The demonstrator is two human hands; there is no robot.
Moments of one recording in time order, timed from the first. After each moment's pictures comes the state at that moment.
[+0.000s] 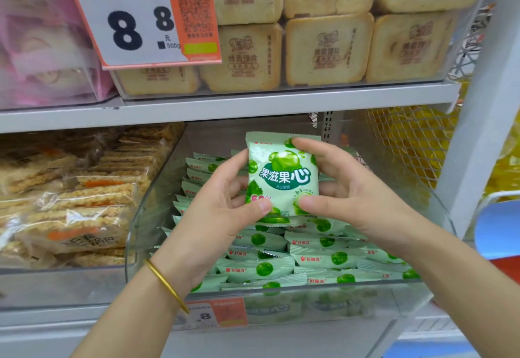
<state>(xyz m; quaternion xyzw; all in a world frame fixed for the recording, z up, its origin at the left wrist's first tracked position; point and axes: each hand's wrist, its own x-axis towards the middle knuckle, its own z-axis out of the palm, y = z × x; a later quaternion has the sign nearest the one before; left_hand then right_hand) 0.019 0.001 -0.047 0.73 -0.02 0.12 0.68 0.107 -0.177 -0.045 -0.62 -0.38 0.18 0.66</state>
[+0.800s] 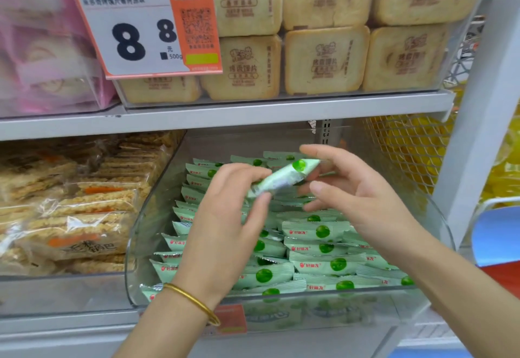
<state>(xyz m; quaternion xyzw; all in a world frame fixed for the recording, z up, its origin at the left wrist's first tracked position) 0.017 -0.014 -0.049 0.89 -0.03 0.36 0.29 0.101 -0.176 -0.042 -0.67 -0.35 0.04 0.65</state>
